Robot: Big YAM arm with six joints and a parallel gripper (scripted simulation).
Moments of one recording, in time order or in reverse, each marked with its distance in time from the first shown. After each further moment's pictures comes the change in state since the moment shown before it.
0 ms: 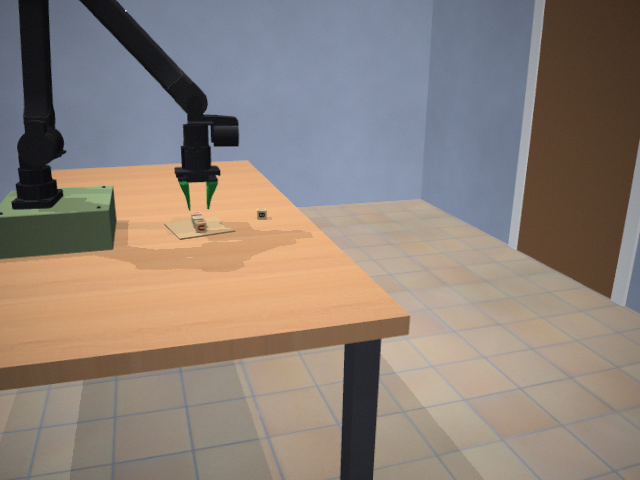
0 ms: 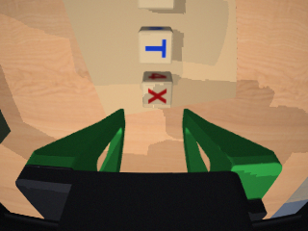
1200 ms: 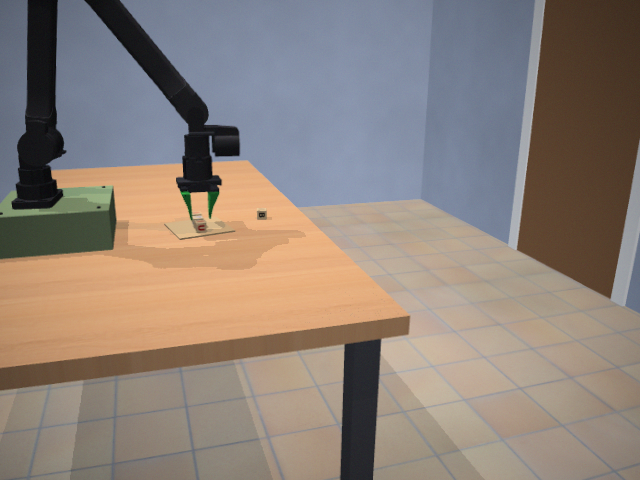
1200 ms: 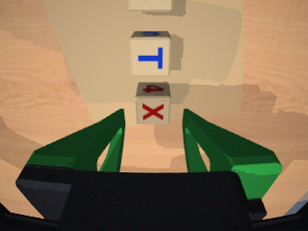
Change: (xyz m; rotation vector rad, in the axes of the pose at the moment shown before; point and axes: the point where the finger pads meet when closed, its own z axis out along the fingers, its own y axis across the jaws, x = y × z) arm 0.000 -0.003 0.024 0.008 0.001 0.000
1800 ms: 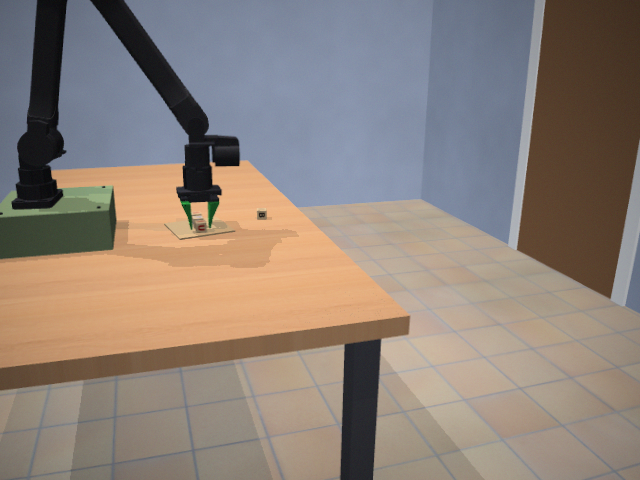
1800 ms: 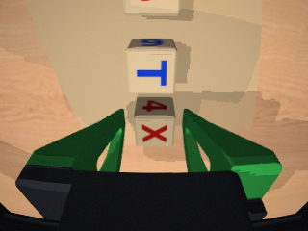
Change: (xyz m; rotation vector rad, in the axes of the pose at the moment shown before) arm 0.000 0.001 0.024 -0.003 0.000 0.000
